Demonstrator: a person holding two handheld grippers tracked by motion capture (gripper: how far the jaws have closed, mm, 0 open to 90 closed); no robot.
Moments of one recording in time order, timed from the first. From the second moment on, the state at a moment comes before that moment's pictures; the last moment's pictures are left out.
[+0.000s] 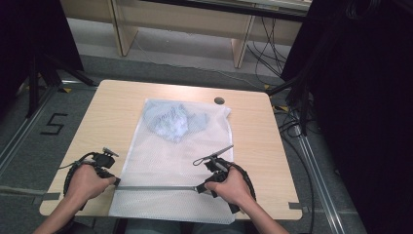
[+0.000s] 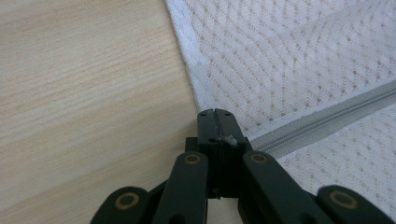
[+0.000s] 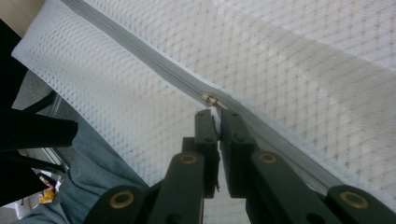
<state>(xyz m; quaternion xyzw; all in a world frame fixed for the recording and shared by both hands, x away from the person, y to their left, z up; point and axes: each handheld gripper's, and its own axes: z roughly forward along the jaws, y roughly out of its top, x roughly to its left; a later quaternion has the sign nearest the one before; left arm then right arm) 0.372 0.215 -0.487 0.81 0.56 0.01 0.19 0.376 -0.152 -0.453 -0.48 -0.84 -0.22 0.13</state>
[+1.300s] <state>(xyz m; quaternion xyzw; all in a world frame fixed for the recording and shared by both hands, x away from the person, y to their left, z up) 0.372 0.213 -0.487 0.80 0.56 0.01 0.19 0.377 -0.179 -0.455 -0.49 -0.83 -0.23 0.12</state>
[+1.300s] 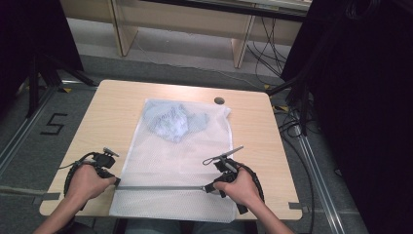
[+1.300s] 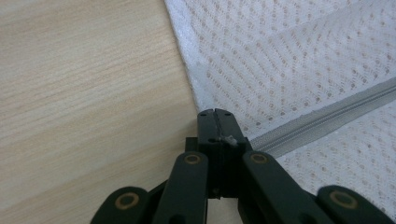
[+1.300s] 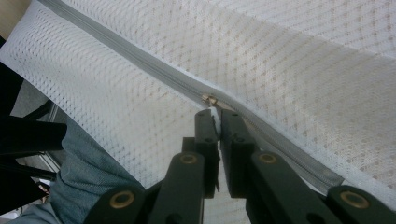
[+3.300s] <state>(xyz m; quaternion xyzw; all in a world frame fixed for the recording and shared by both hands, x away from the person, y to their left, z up) 0.372 0.214 -0.486 0.81 0.56 0.01 0.18 0.376 -0.212 -0.452 -0.52 -0.81 -0.24 0.12</state>
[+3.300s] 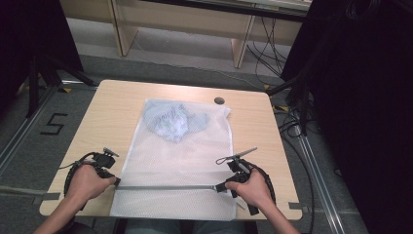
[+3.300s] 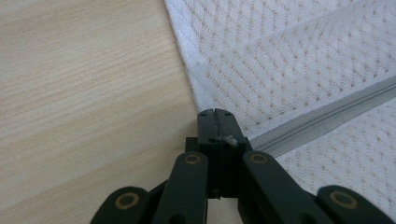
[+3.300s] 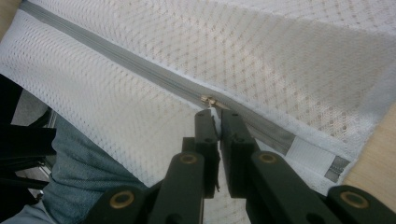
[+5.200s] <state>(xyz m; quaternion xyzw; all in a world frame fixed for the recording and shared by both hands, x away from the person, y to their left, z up) 0.371 0.212 -0.486 0.81 0.56 0.01 0.19 0.374 -0.240 -0.452 -0.55 -0.79 -0.23 0.11</state>
